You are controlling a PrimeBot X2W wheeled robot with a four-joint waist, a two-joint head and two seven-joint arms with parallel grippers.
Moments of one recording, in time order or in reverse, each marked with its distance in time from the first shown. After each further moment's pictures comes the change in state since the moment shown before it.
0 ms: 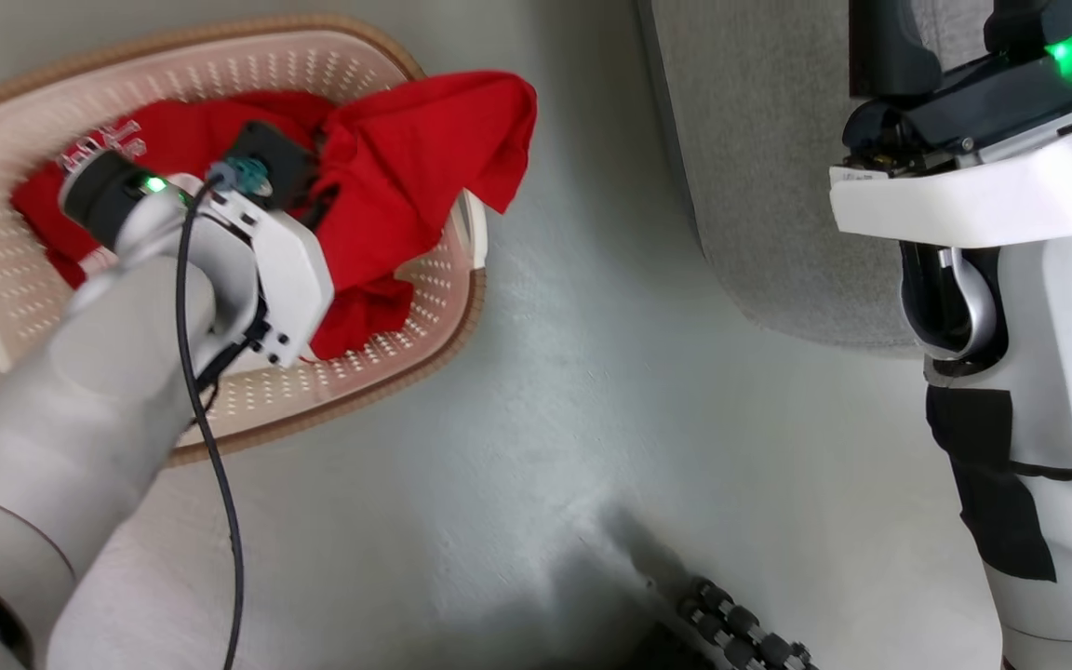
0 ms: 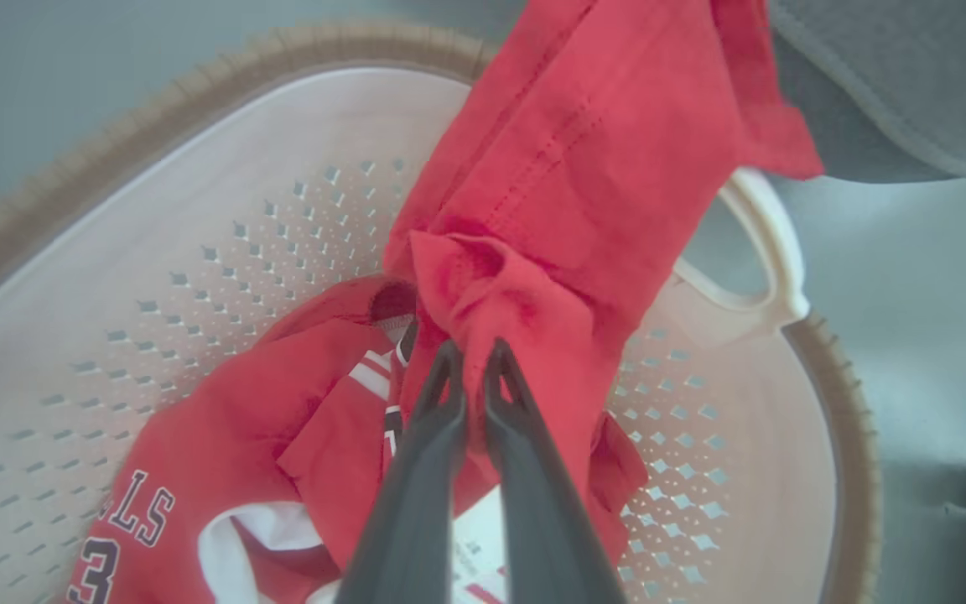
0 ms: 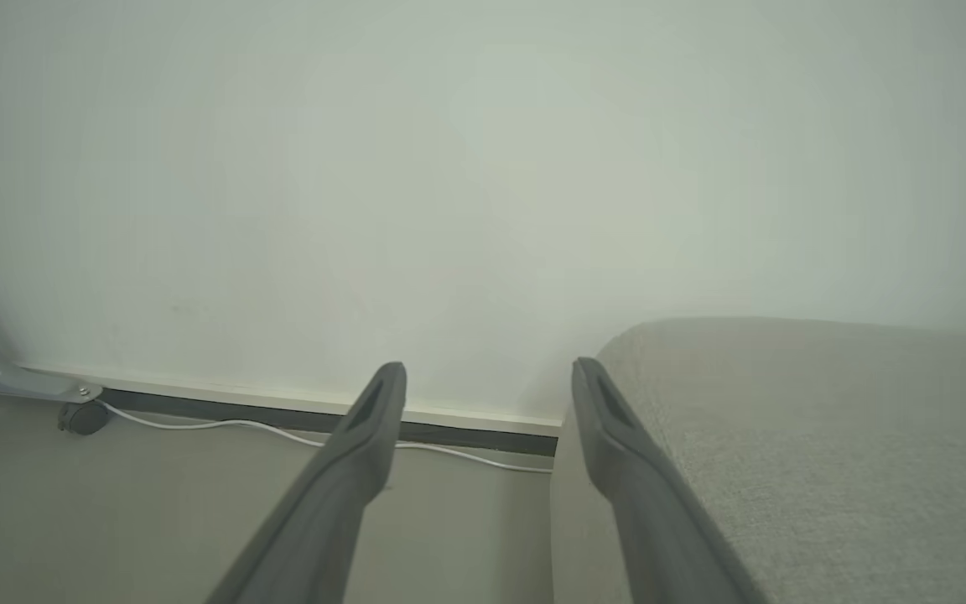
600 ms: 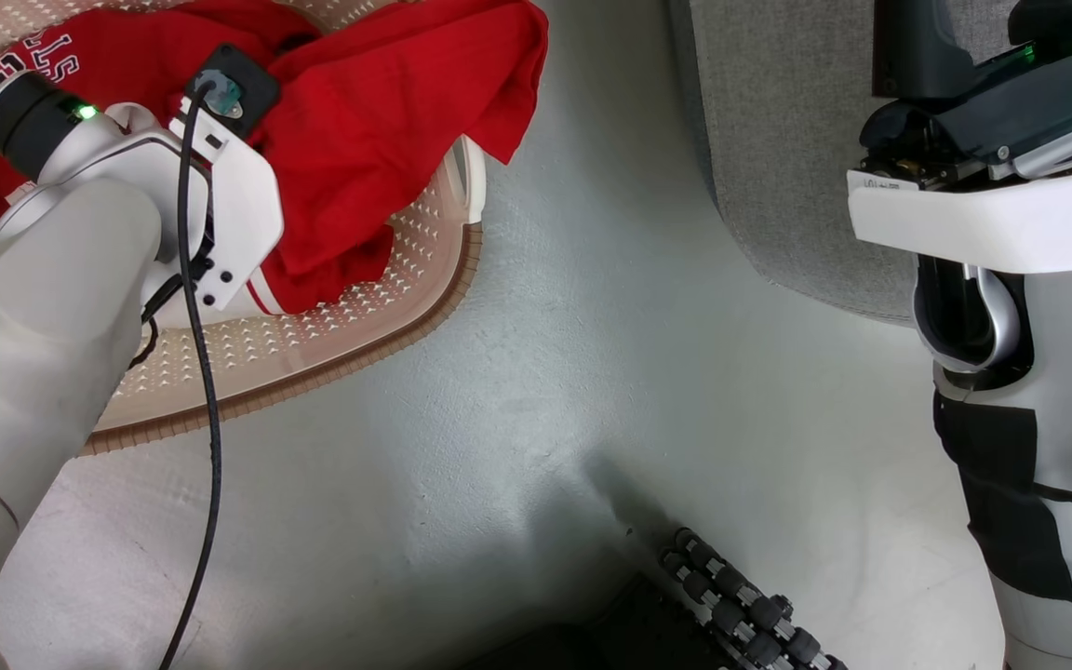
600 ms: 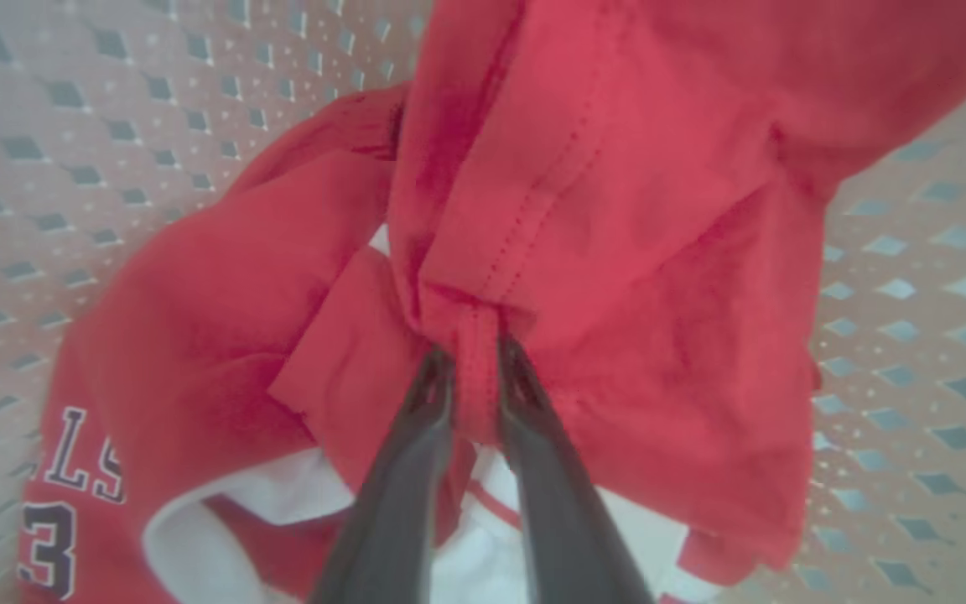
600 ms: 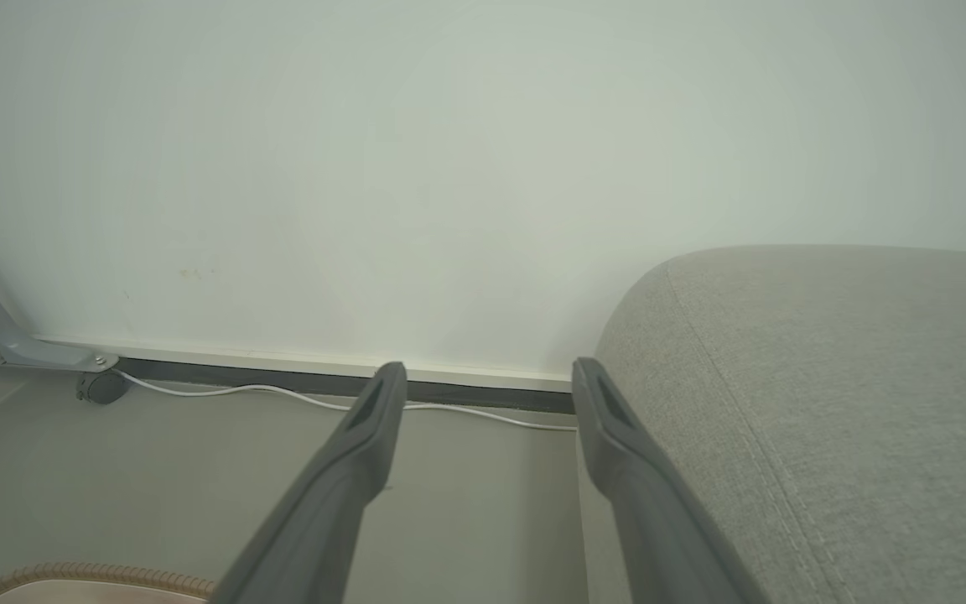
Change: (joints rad) left arm -0.108 0.036 0.000 0.013 0.101 0.000 0.260; right arm 0.020 0.000 0.002 -0.104 0.046 0.000 0.000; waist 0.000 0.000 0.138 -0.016
